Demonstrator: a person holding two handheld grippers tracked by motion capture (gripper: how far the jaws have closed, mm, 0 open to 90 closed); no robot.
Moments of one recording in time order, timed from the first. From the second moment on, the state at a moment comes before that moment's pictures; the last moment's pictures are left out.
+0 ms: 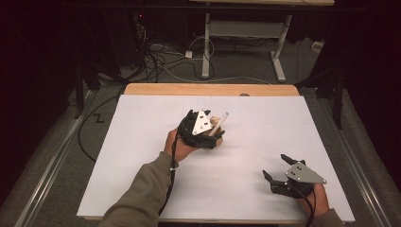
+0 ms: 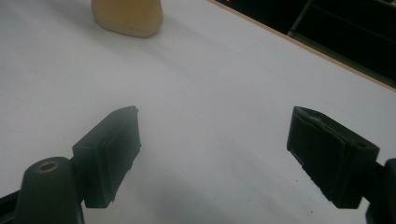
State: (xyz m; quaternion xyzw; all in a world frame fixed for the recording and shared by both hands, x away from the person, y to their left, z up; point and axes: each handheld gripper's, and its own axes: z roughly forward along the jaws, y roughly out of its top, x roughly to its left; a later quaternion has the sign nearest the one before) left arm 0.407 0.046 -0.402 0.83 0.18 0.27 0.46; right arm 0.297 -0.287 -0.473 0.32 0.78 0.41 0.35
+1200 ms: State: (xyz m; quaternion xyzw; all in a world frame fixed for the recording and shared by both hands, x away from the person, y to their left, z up) left arm 0.359 0.065 -0.408 0.83 0.13 0.30 0.45; right arm 0.292 -0.276 -0.472 0.29 0.79 0.41 0.34
